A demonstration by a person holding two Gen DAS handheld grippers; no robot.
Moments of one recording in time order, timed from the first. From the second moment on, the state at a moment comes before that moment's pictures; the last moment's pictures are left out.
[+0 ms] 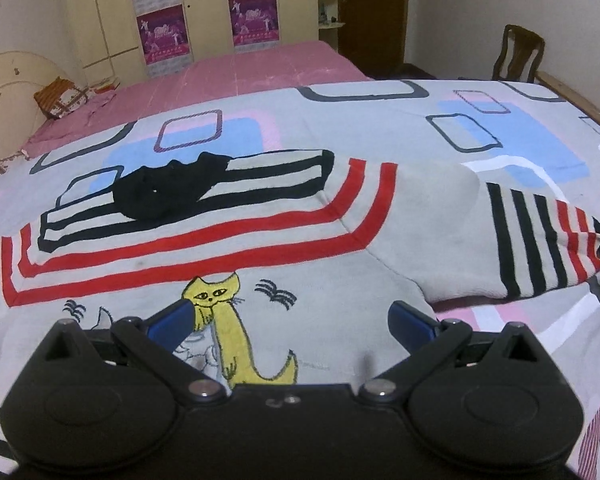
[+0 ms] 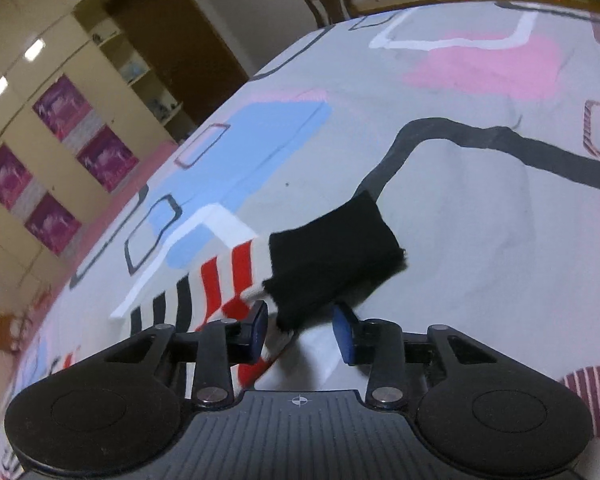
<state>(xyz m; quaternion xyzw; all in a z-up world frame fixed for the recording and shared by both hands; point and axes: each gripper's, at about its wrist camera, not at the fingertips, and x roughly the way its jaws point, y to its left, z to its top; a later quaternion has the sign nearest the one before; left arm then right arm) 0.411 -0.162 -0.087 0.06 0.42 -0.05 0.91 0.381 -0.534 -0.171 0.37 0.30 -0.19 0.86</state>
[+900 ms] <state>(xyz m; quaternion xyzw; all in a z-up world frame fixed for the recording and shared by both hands) 0.410 0.058 -0.088 -0.04 0.43 0.02 0.90 0.432 -0.247 -0.074 0.10 0.32 0.11 0.93</state>
